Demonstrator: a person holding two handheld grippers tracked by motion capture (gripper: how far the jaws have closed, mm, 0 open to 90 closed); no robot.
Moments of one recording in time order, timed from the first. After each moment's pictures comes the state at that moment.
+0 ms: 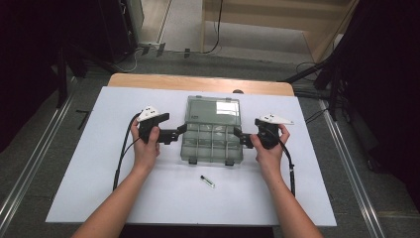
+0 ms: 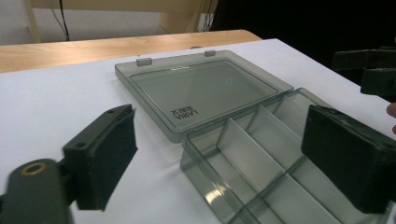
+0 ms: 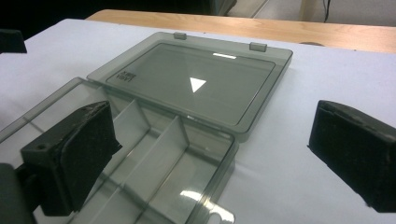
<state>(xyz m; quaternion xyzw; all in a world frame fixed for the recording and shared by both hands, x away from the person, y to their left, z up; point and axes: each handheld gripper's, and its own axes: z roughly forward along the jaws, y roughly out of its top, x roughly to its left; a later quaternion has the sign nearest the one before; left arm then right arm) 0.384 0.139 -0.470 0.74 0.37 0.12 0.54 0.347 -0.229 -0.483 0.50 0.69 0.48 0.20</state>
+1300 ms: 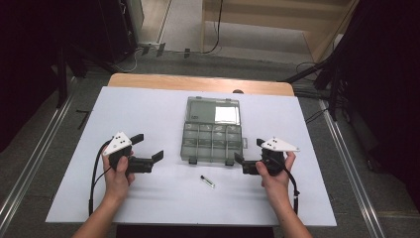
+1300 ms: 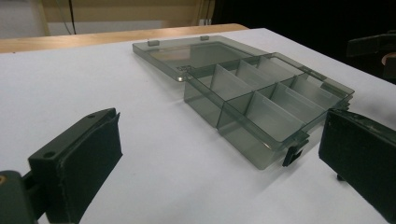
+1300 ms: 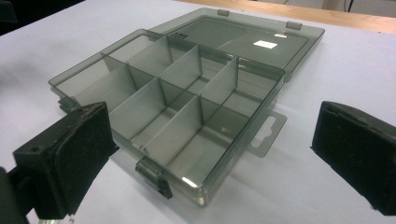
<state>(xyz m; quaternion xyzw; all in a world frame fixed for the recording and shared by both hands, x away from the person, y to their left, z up) 0.303 0.208 -0.477 0.74 0.35 0.16 0.55 0.270 -0.224 -0.485 0.46 0.72 0.48 0.20</state>
